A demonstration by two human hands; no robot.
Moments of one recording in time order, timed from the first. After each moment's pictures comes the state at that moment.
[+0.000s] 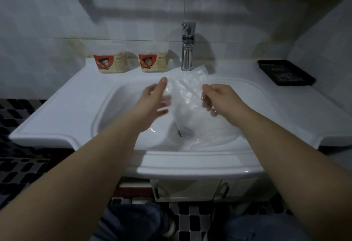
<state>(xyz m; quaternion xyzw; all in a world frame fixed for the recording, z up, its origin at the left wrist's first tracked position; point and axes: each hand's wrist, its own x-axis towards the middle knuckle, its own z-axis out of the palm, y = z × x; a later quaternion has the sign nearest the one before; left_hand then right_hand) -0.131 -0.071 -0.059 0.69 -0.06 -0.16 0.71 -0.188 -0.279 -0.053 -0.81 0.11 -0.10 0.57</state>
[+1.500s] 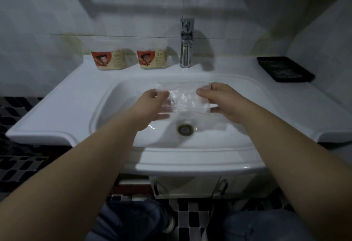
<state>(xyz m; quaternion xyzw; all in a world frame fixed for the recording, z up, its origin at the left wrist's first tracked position) -0.130 -0.074 -0.071 0.74 -0.09 -0.17 0.64 -0.187 -0.293 -0.057 -0.78 0.11 -0.01 0.61</state>
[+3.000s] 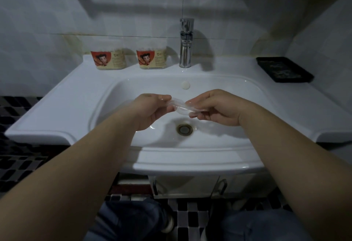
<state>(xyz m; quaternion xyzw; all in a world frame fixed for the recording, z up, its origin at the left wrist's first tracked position) -0.133 -0.075 -0.065 0.61 0.00 -0.23 0.76 -0.200 -0.278 -0.049 -0.69 0.07 0.13 0.71</state>
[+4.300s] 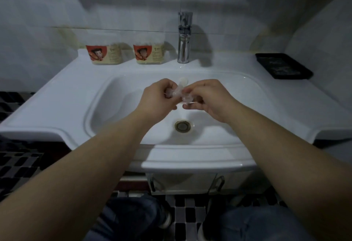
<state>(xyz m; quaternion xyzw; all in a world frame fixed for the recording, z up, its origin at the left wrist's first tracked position) -0.143 -0.095 -0.073 0.82 -0.21 0.03 0.54 -0.194 -0.257 -0.050 -0.72 0.07 -0.05 0.69</state>
